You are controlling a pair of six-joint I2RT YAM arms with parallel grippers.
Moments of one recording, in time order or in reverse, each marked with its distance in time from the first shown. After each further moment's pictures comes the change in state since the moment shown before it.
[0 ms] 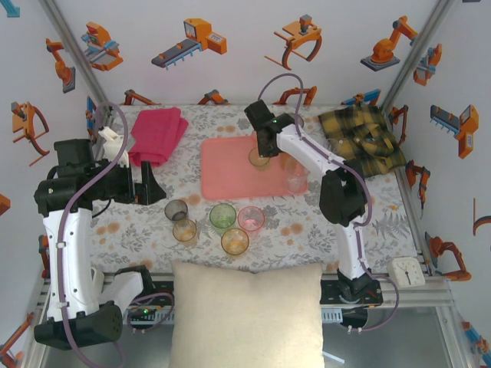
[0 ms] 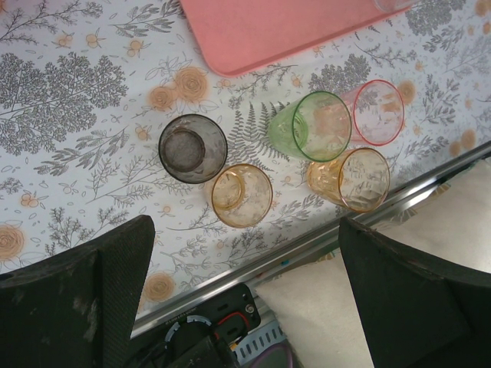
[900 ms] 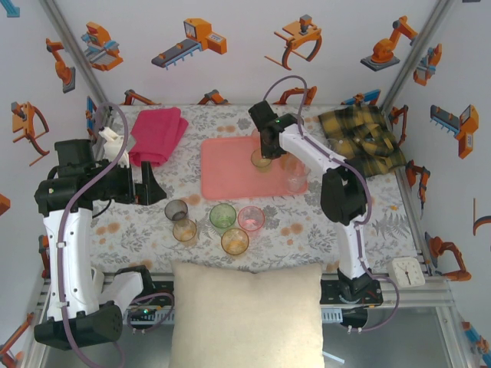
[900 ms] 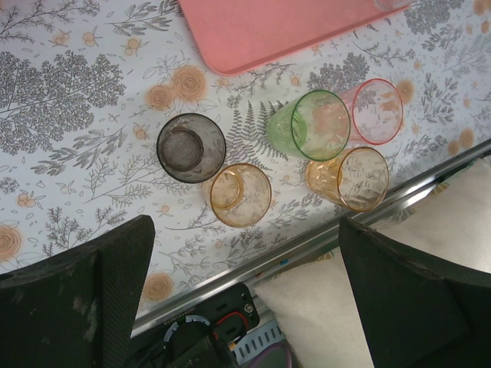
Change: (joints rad) left arm 0.000 0.000 -0.005 0.000 0.004 0.000; right arm -0.028 0.006 -0.024 0.003 -0.030 0.027
